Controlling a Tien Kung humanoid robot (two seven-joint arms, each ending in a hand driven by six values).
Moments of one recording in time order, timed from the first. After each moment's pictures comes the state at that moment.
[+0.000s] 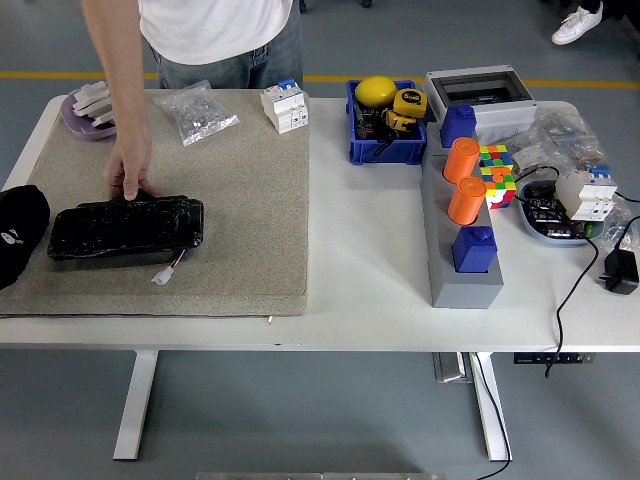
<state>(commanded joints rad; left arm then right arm) -0.32 0.47 -1.44 -0.91 1.93 0.05 0.23 0.09 -0.39 0.64 0.36 -0.42 -0.03 -0.23</state>
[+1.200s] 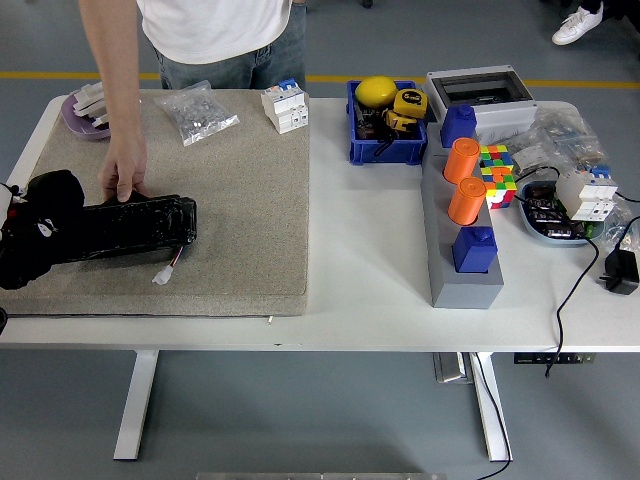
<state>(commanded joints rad) -0.23 0.40 -1.42 -1.18 2.01 0.05 0.32 0.09 -0.39 0.62 0.36 -0.42 -0.03 -0.23</state>
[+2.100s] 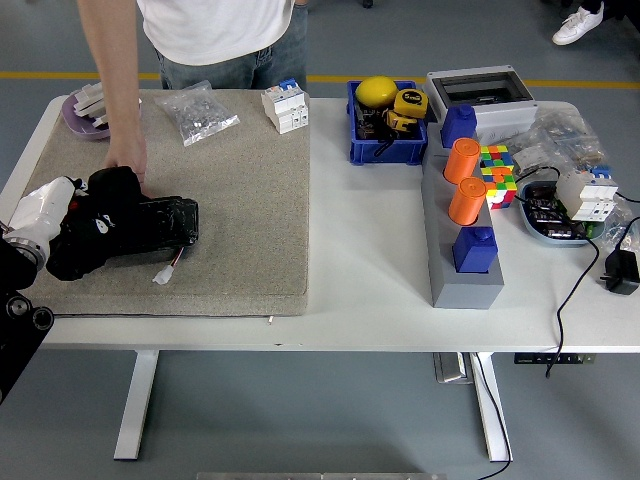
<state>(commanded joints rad) -0.28 0.38 -1.24 -1.25 1.98 0.06 0.35 0.09 -0.39 0.63 0.36 -0.43 -0.02 -0.24</state>
